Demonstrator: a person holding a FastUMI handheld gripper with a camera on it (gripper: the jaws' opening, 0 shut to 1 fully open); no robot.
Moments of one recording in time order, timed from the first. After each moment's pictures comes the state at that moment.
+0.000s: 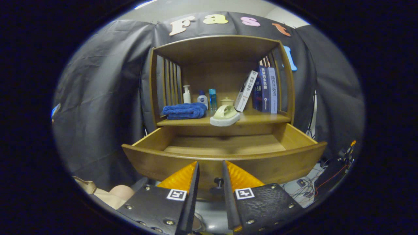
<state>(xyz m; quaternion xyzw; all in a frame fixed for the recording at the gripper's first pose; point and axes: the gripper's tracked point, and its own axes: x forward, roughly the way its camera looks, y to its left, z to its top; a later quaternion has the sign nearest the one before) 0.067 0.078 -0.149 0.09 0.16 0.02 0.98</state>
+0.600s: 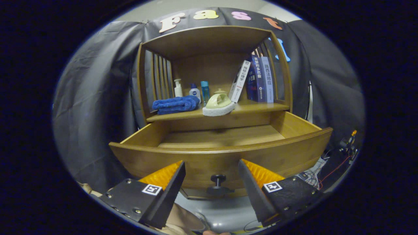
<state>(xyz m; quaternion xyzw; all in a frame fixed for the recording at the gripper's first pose) 0.089 0.071 -0.179 0.11 0.18 -0.02 0.98</state>
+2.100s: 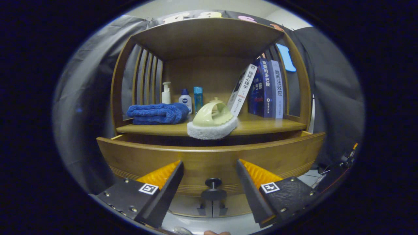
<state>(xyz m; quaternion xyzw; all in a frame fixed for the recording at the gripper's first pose) 0.225 0.056 -0.188 0.05 0.12 -0.03 0.99</state>
